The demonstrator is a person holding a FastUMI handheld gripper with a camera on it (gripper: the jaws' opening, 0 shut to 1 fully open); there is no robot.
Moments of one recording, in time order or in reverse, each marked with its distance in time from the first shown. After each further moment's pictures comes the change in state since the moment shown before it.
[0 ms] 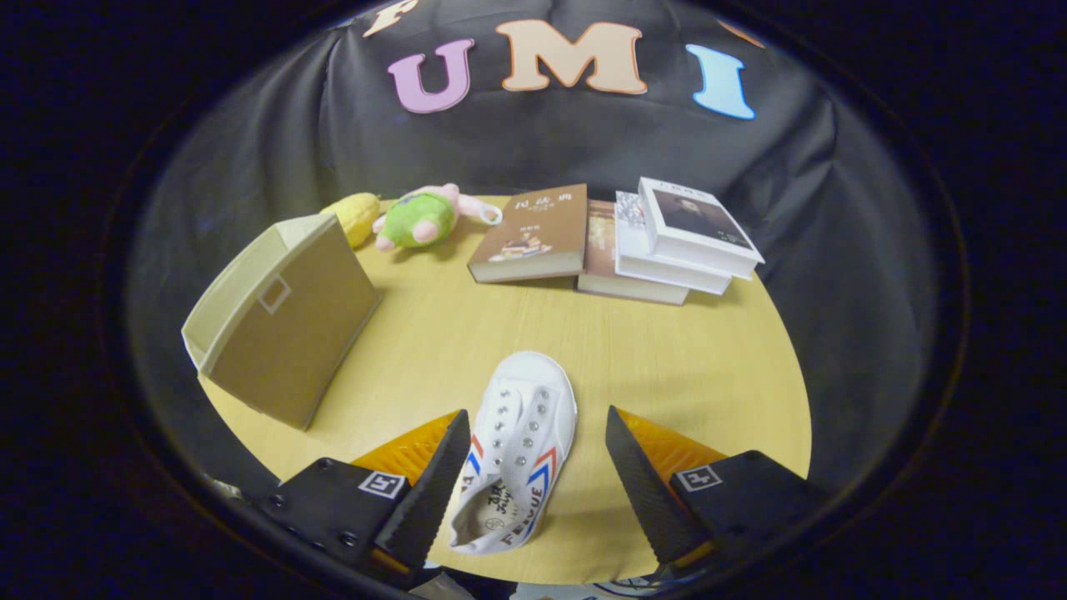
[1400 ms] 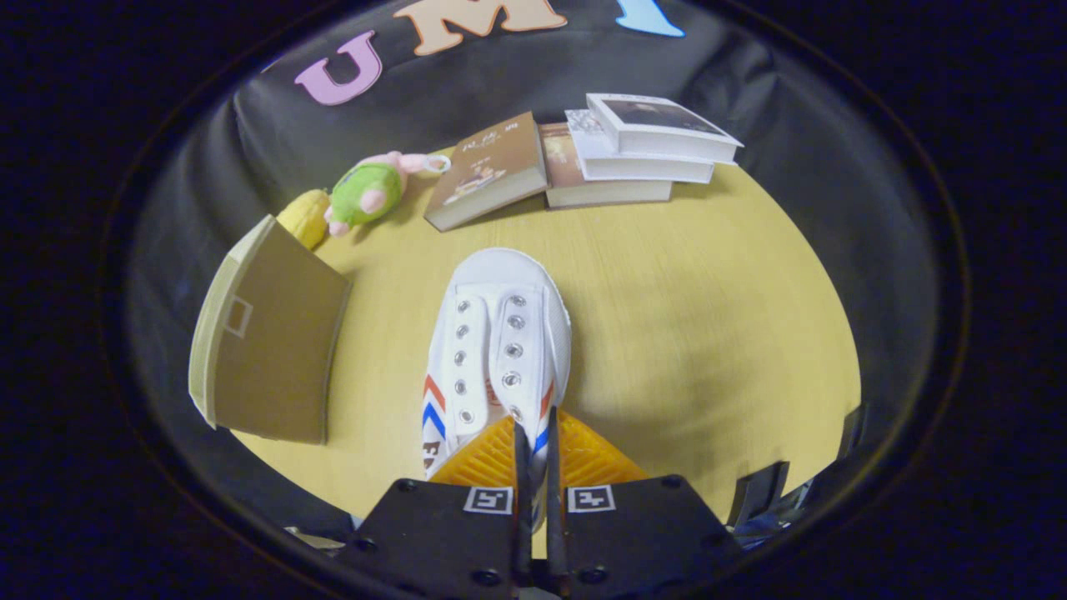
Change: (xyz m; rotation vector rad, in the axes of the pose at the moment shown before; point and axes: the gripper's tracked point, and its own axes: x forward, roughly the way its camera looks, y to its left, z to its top) arm 0.010 0.021 -0.024 0.283 0.190 -0.007
